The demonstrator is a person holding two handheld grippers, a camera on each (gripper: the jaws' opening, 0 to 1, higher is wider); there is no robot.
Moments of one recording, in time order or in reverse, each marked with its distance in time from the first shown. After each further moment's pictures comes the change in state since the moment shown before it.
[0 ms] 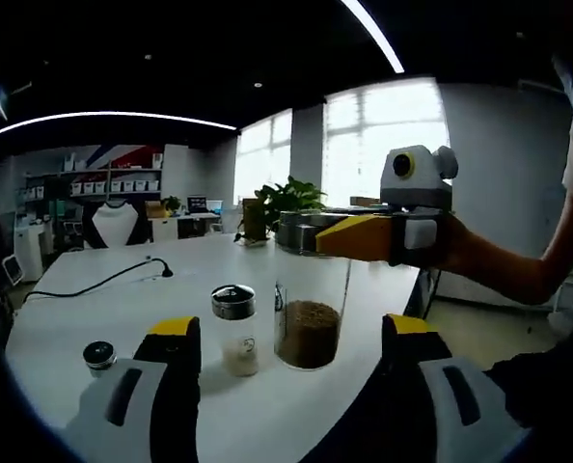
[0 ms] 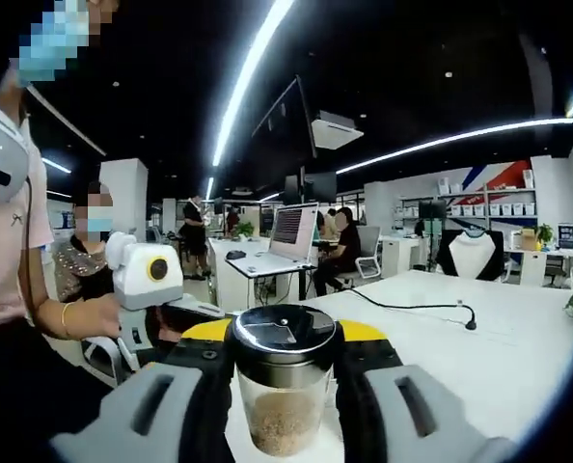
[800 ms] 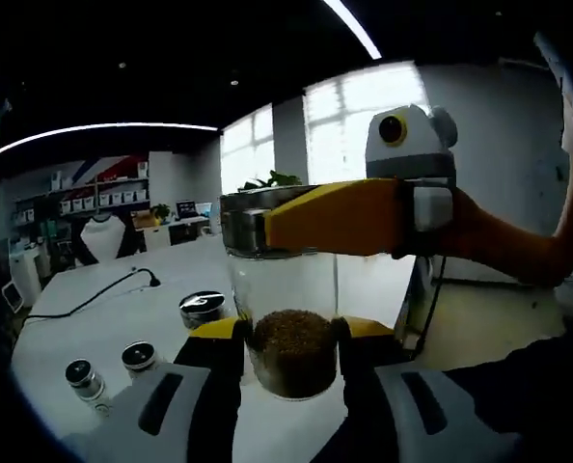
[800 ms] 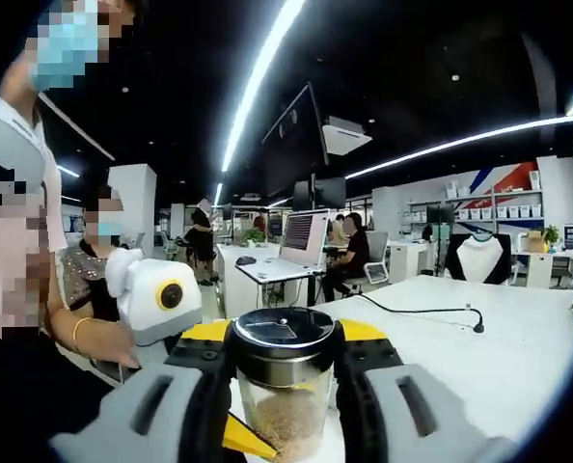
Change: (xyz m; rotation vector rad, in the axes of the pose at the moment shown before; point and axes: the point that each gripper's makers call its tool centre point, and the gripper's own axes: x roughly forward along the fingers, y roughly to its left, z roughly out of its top) left arm 0.028 -0.020 -0.014 0.132 0.029 0.071; right arm 0.000 0.009 0.000 0.002 -0.032 -0.027
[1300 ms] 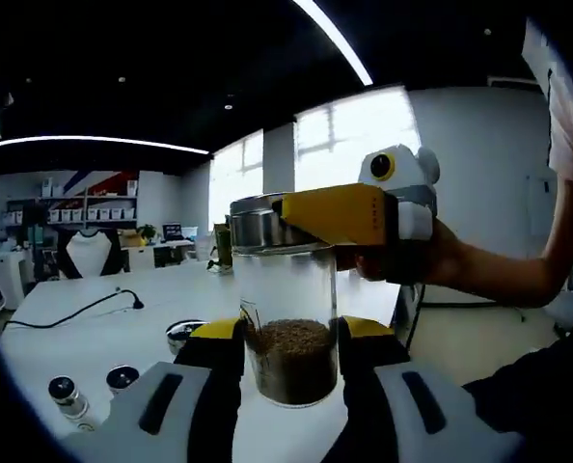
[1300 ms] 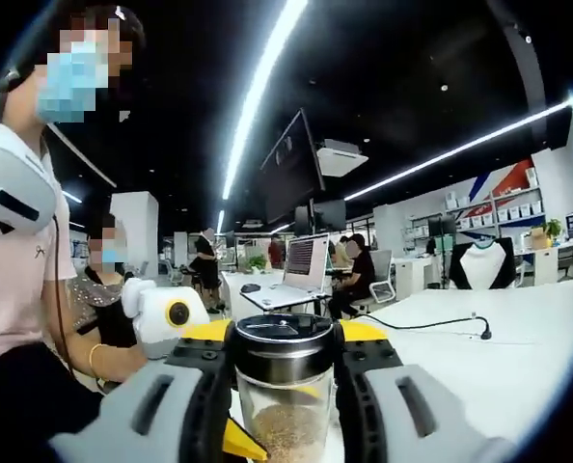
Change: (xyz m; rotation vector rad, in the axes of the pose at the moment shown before) left arm -0.003 -0.007 0.024 -0.067 -0.148 -0.223; right arm -0.009 0.006 0.021 0.082 -0.135 0.064
